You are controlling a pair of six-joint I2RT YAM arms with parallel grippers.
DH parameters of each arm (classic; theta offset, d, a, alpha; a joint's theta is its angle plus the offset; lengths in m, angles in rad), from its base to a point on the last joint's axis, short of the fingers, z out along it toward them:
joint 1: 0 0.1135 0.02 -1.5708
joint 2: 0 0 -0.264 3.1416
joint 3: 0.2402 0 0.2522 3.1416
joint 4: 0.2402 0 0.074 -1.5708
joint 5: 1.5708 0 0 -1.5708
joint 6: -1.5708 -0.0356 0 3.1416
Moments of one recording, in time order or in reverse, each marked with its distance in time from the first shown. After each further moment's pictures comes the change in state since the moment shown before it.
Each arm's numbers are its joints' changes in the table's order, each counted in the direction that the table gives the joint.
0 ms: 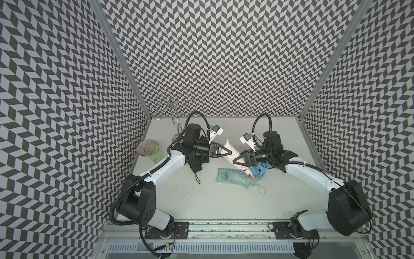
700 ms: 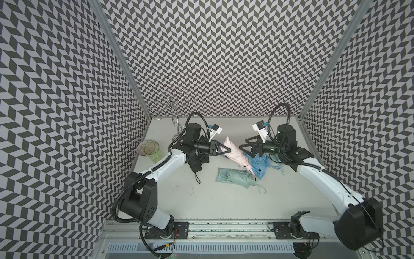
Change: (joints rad) left arm 0.026 0.029 0.022 -0.022 -0.075 0.172; right arm -0.092 -0.216 0.059 0.067 0.438 0.146
